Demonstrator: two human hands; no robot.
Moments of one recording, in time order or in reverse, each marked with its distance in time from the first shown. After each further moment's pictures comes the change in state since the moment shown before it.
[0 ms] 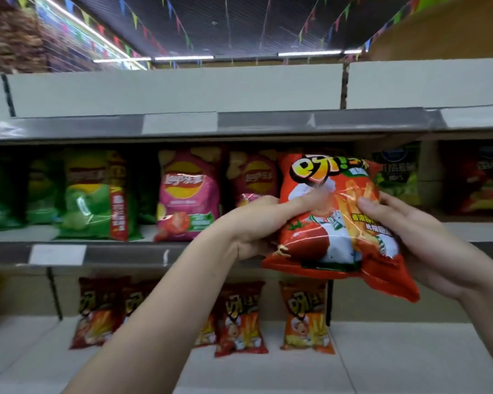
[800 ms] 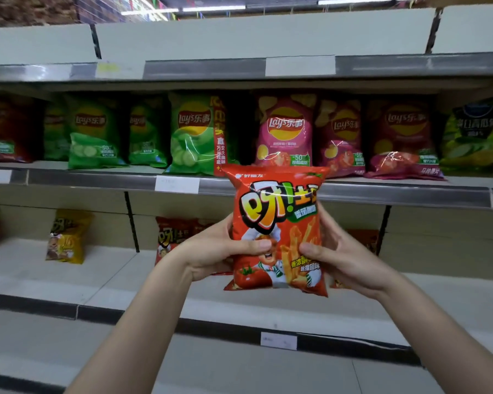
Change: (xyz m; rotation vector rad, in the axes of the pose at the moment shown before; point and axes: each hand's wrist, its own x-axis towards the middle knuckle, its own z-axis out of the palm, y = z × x) left_hand -0.176 -0.138 -0.128 -0.017 0.132 -0.034; right_hand -0.028 0.117 0.185 0.152 -0.446 0.074
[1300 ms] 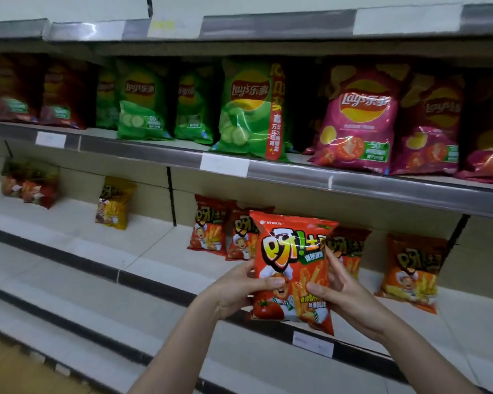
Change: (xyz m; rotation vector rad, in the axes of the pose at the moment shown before) left_hand 0.012 -0.119 -0.023 -0.243 0.175 -0.236; right_hand 0.045 0.118 0.000 -0.031 0.029 0.298
